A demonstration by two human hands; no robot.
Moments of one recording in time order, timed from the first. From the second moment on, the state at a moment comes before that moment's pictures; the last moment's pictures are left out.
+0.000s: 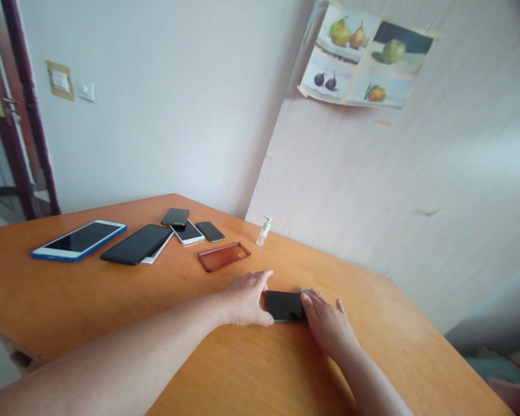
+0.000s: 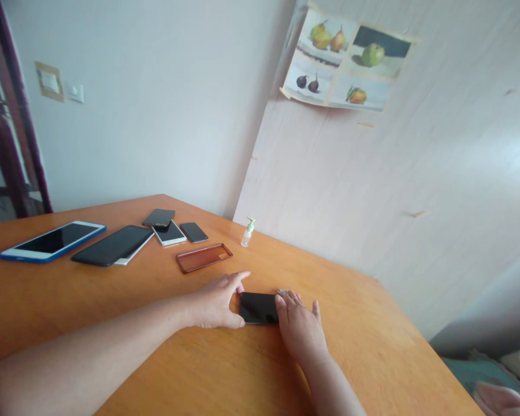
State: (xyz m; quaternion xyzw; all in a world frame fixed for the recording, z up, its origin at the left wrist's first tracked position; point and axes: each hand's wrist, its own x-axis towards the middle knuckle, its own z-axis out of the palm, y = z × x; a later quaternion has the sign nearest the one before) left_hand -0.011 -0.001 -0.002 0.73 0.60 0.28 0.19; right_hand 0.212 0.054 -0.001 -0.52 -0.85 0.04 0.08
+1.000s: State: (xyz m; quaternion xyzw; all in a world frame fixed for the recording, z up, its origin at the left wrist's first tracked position) left_hand -0.012 0.003 -0.007 0.73 0.59 0.30 0.17; right_hand 0.212 0.055 -0.007 -0.52 -0.85 0.03 0.06
